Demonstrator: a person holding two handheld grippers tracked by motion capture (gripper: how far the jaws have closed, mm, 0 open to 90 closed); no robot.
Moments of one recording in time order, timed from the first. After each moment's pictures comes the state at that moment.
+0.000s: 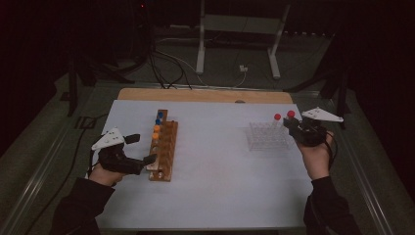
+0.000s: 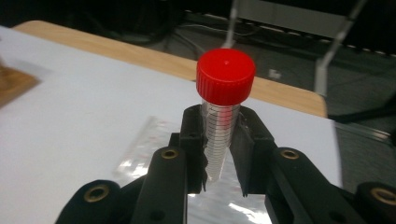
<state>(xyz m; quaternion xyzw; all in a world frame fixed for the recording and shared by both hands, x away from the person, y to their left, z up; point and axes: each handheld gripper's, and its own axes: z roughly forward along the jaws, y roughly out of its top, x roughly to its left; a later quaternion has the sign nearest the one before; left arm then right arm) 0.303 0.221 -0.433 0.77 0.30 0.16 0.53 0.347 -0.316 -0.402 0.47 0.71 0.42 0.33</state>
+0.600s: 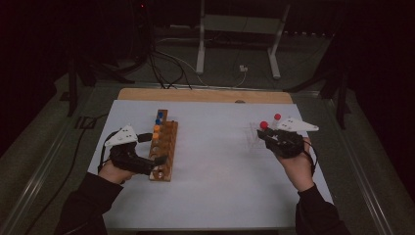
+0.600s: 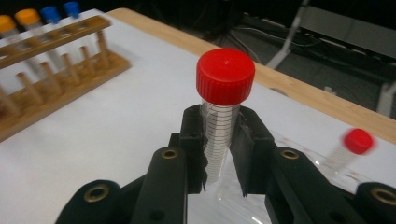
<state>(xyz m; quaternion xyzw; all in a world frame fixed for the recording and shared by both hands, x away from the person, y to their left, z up) 0.304 0.190 -0.421 0.79 0.26 0.14 0.53 0.316 -0.250 -0.403 0.37 0.77 0.44 0.29</state>
